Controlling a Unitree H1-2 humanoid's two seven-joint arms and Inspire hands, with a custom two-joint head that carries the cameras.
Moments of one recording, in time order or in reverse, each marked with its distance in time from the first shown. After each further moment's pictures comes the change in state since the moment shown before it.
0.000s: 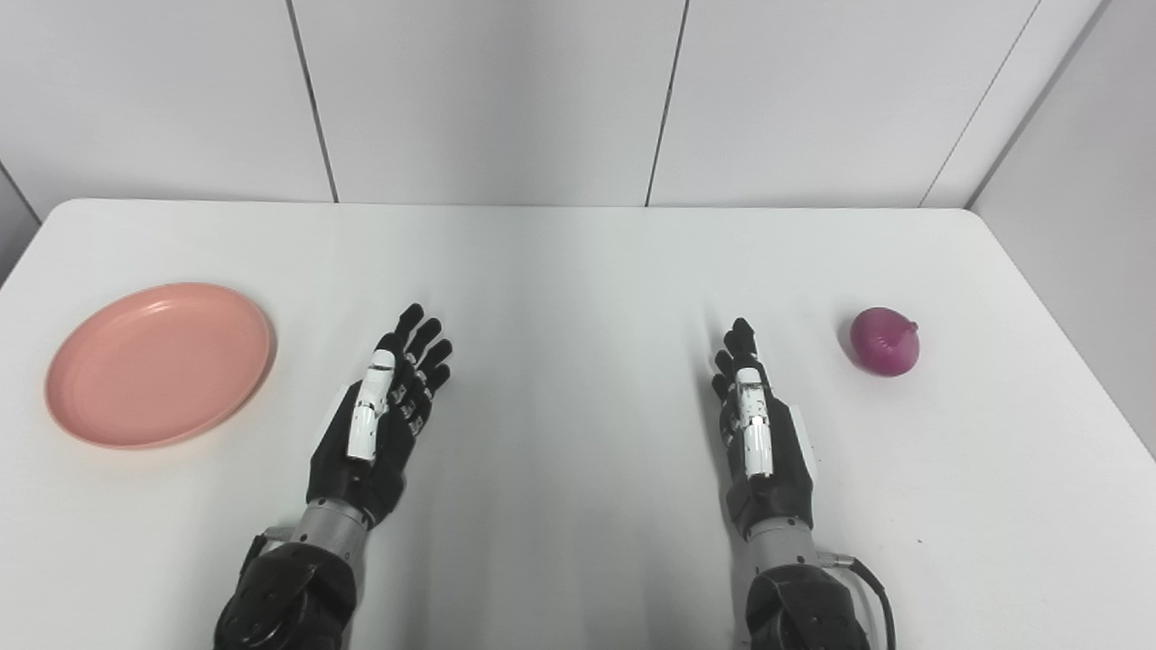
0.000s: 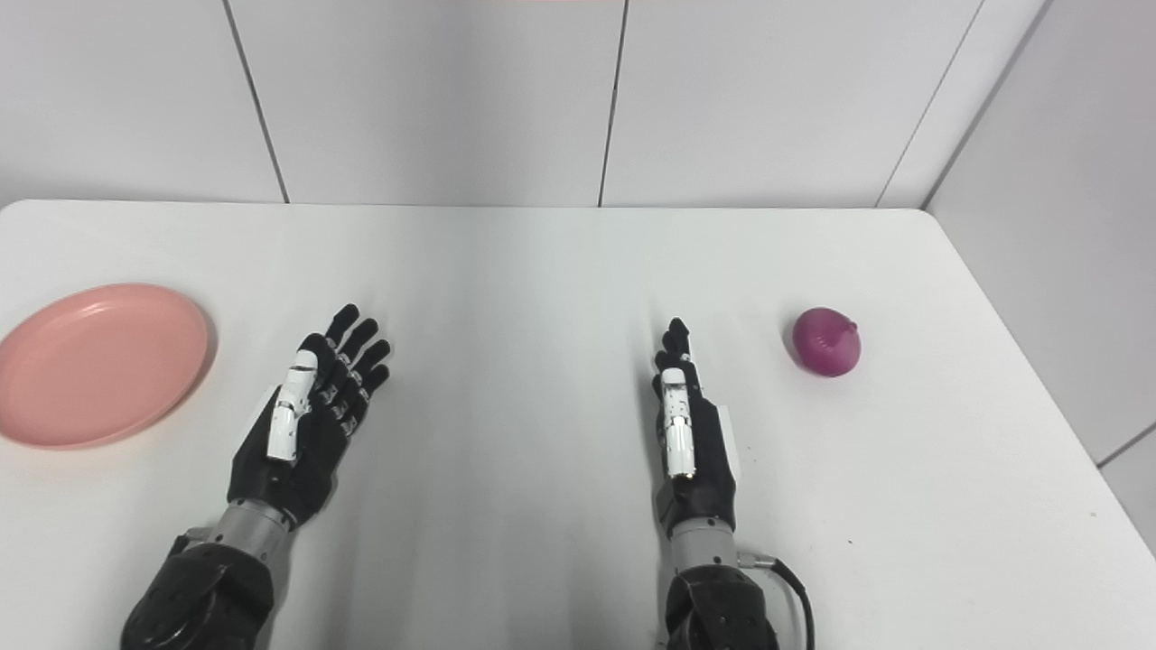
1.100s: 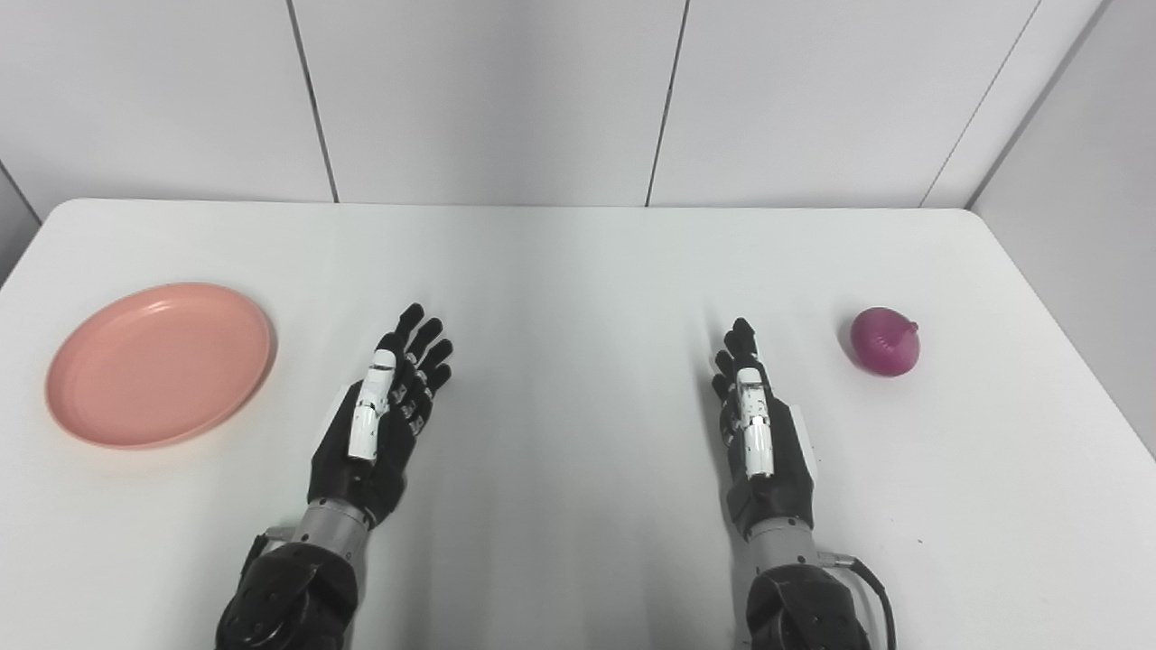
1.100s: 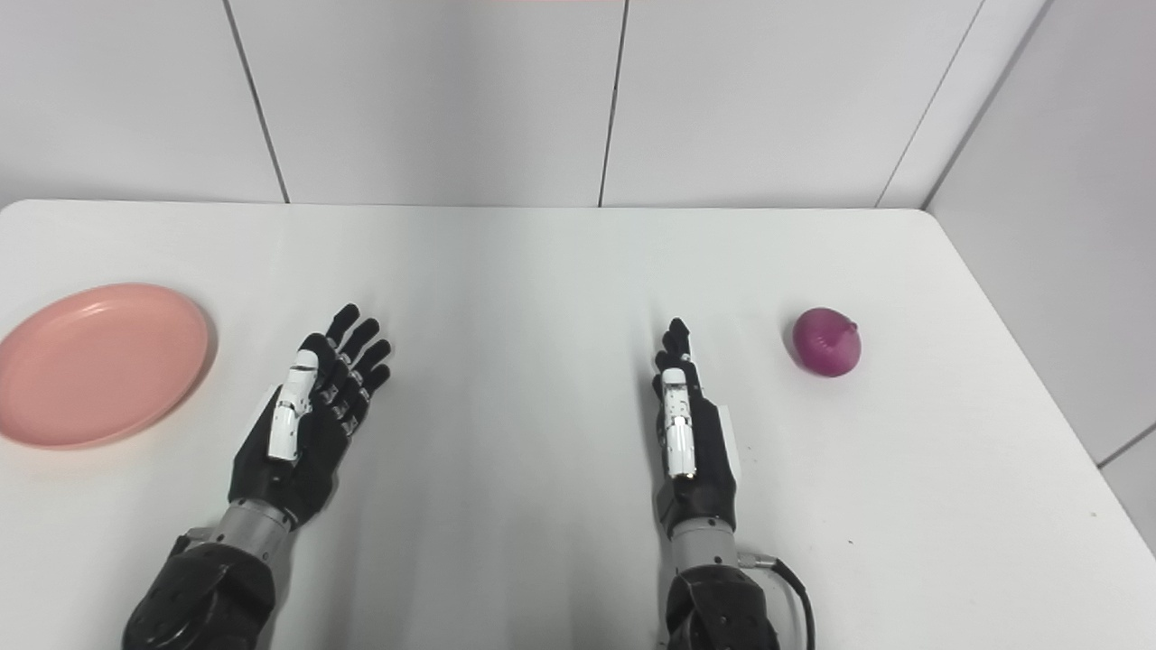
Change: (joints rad) left arm 0.000 -0.004 0.000 0.000 0.003 0.000 0.002; right arm 0.000 -0.001 -0.001 0.000 0.002 0.000 0.001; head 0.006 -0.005
